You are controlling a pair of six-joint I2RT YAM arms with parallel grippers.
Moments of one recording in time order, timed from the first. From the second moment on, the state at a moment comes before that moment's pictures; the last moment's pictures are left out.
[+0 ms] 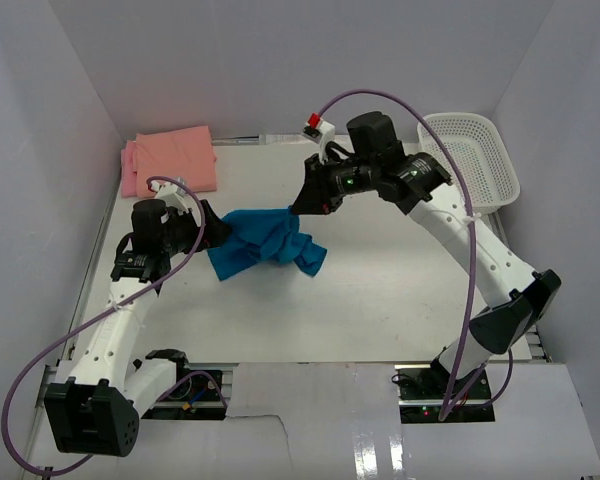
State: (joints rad) left arm -0.07 0.99 0.81 -0.35 0.31 -0.36; right arm 0.74 1.61 1.83 -0.78 -0.64 0.17
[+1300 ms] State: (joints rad) left arm -0.19 1.13 0.90 -0.32 0.48 -0.36; right arm 0.39 1.20 1.81 -0.42 -0.31 0.19
